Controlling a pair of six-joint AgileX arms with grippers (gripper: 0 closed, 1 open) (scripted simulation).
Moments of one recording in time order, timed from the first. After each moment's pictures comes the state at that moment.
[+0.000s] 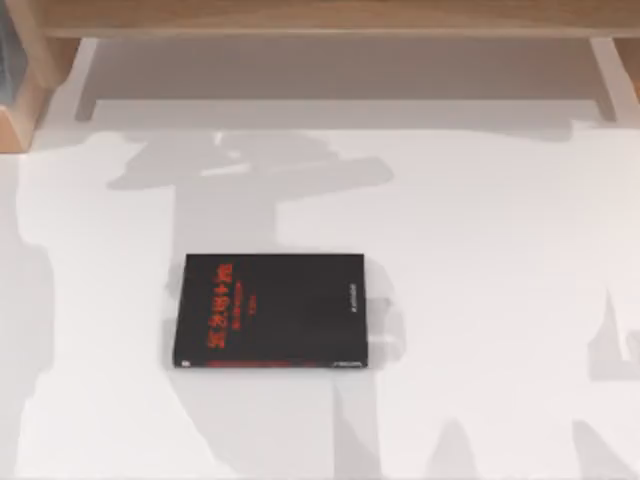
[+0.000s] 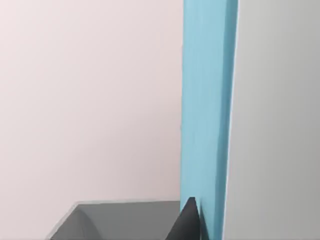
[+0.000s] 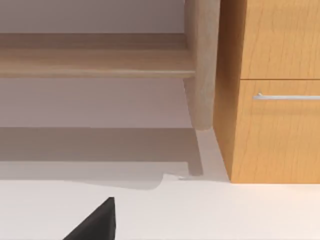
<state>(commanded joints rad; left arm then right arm) 0.28 1.85 1.43 0.57 0.15 0.14 0.00 0.00 0.00 0.00 0.00 0.00</state>
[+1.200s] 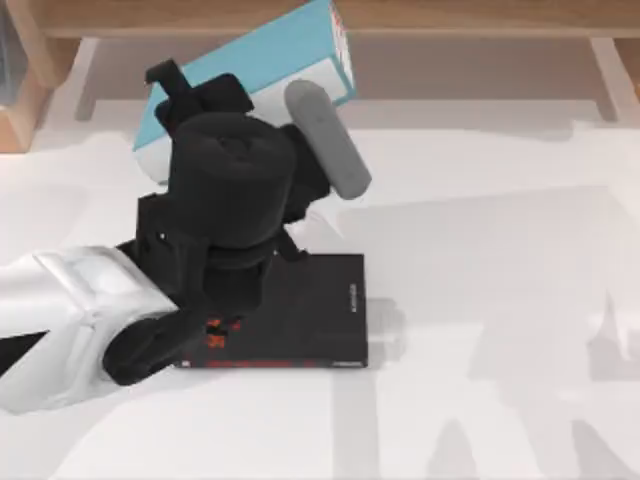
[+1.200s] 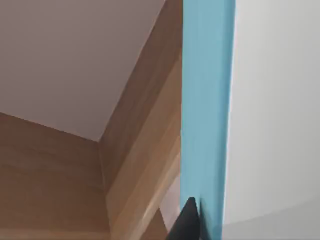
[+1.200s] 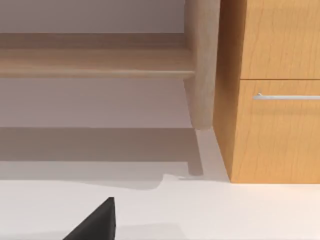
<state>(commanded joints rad) -0.83 1.46 0.76 0.37 -0.75 0.90 0.00 0.00 0.00 0.00 0.00 0.00</state>
